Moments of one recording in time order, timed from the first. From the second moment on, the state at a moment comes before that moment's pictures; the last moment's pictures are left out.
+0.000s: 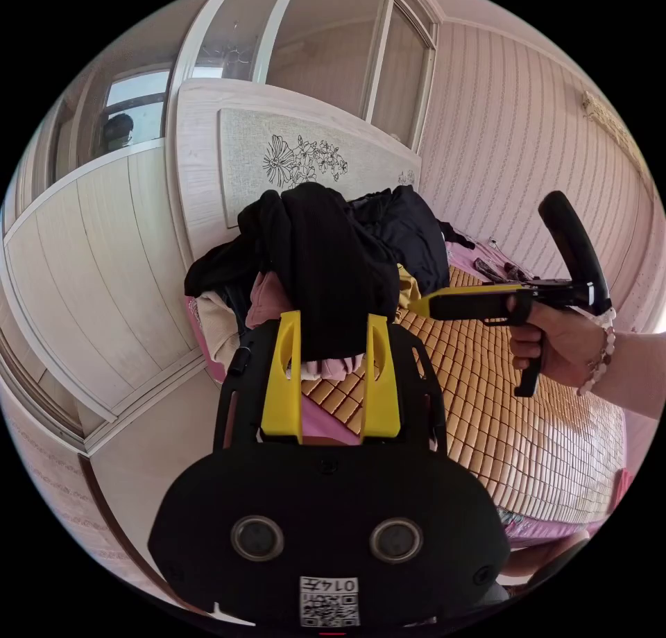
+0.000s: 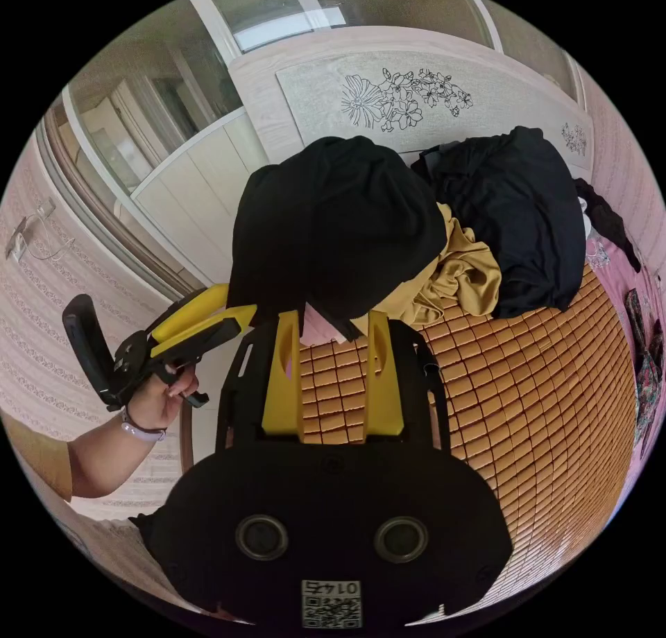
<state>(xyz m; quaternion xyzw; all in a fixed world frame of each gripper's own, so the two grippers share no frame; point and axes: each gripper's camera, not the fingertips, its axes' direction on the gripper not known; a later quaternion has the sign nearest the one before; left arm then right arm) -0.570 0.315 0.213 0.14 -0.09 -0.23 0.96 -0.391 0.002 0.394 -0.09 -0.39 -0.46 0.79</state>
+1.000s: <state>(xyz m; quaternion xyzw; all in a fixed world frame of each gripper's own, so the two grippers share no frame) -0.254 0.236 0.241 0.05 0.42 0.09 0.90 0.049 -0.081 0.415 -0.07 -0.24 -0.24 0.94</state>
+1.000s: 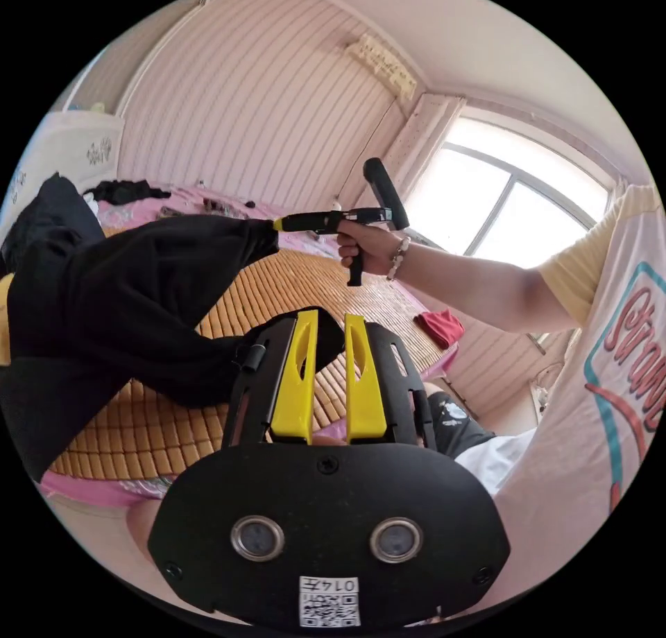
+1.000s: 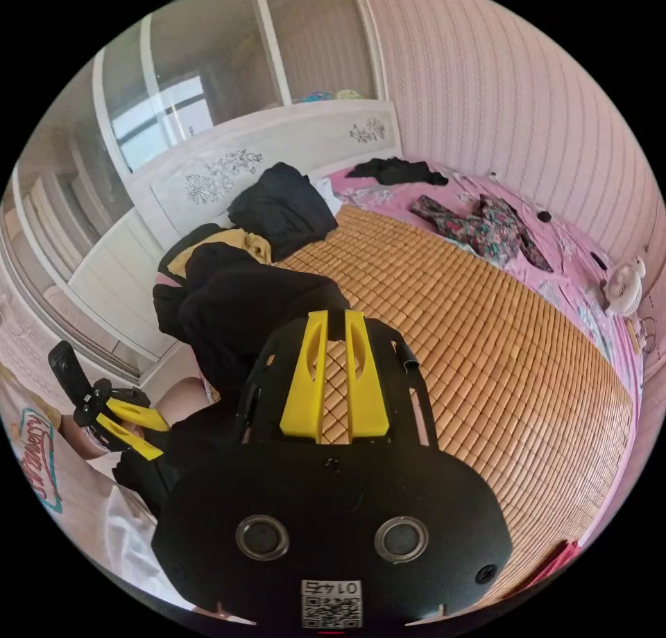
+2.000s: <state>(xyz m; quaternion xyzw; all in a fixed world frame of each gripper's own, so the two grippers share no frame) -0.242 0.010 0.450 -0.05 0.16 0.09 0.98 0.074 0.030 0.420 -0.19 -0.39 -0.29 0.86</state>
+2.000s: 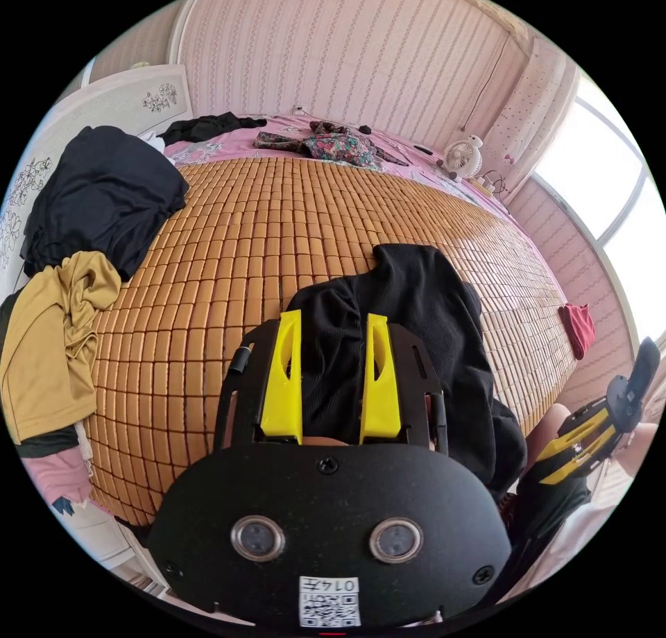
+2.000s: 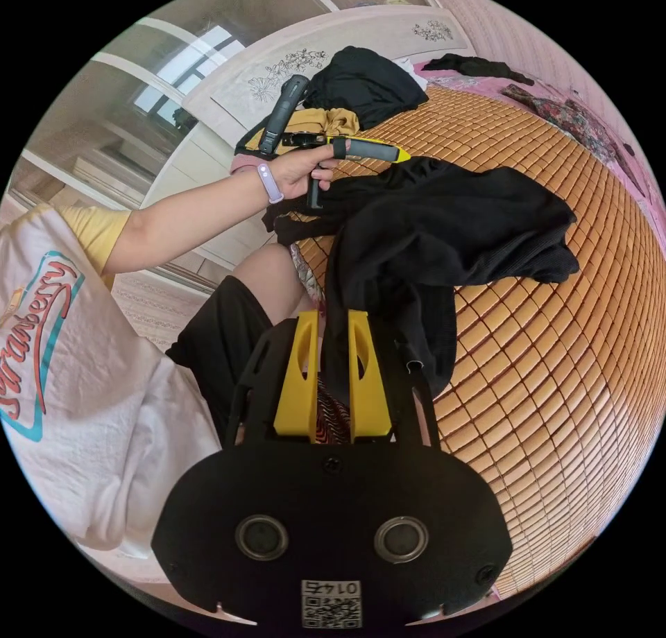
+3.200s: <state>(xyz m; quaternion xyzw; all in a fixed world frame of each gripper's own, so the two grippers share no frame) -0.366 0.061 -0.057 0.45 0.26 0.14 0.84 0.328 0.066 -0.018 0.46 -0.28 -0.22 0.82</state>
